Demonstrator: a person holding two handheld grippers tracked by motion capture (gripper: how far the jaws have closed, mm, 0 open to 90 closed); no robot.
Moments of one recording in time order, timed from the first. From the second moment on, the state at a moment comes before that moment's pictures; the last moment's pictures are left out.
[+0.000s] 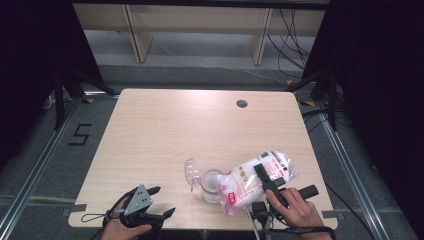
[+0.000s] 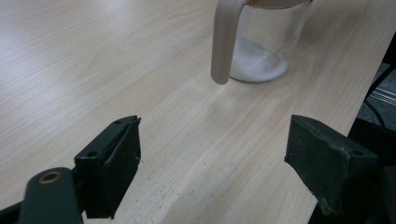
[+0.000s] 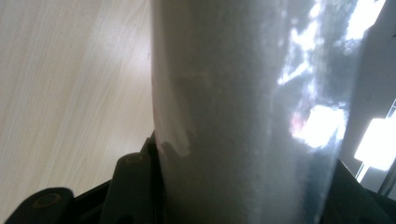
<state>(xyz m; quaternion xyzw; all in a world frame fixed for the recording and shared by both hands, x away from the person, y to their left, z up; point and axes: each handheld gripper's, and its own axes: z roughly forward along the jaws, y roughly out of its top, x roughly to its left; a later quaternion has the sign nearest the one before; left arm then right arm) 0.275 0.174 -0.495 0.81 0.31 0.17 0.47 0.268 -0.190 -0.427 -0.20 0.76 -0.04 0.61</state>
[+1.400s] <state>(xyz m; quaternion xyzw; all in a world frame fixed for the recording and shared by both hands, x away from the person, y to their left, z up) 0.276 0.175 -0.496 0.82 0.29 0.17 0.46 0.266 -0.189 -0.424 -0.21 0.76 -0.02 0.62</state>
